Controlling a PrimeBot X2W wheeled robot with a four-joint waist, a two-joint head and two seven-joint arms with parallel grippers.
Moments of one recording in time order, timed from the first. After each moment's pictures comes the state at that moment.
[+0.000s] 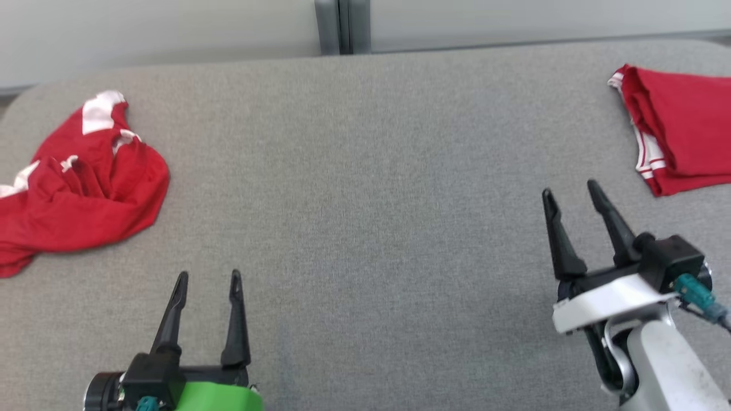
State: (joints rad) left arm 0.07 0.06 -0.15 -0.01 -0.16 0.04 -0.26; right arm -0.19 -0.19 0.13 0.15 0.28 0.13 -0.26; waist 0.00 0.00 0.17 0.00
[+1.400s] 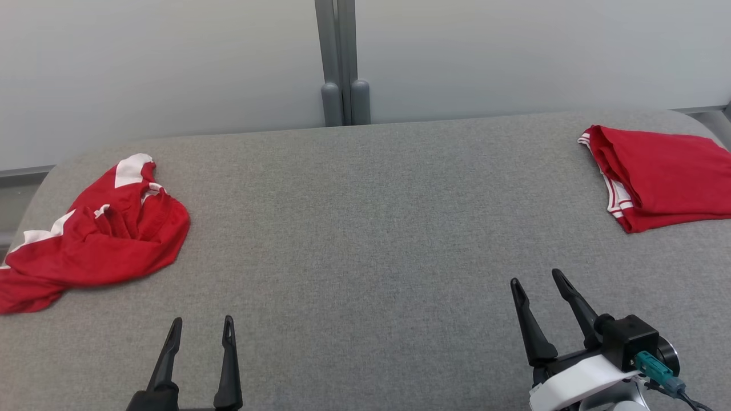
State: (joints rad) left arm 0.19 0.05 -0.09 0.01 -0.11 0.00 -0.26; right arm 0.03 -0.13 0.18 0.13 0.23 0.13 -0.26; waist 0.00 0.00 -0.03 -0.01
